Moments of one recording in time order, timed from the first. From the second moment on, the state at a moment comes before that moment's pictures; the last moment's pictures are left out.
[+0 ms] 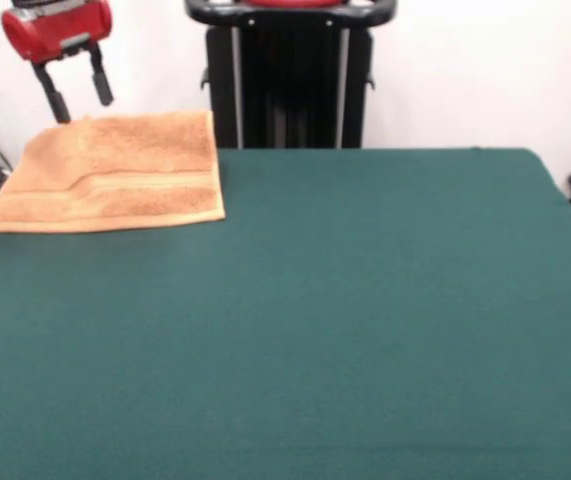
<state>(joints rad) -1.29 -0.84 0.82 2.04 -0.57 0.68 0.76</state>
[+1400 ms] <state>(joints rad) -1.15 -0.82 0.60 1.96 -0.61 0.68 0.76</state>
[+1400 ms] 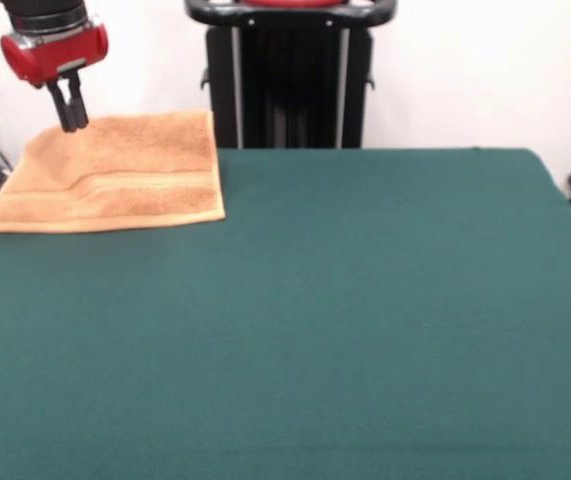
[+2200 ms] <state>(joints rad) -1.16 -0.73 0.58 1.96 -0.61 0.52 0.76</state>
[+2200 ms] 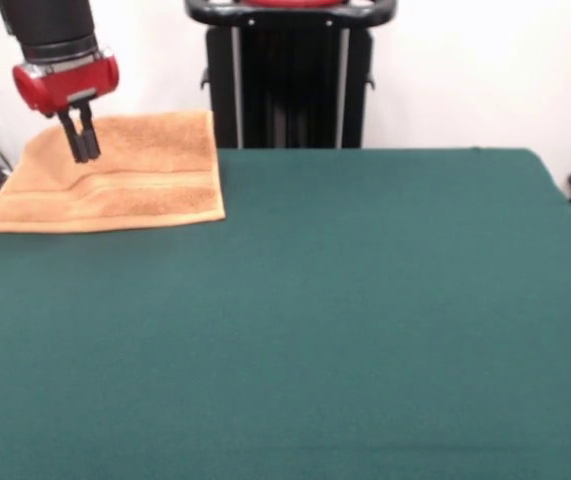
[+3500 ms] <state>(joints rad) -1.00 -0.57 0.41 1.96 -0.61 0.37 0.76</state>
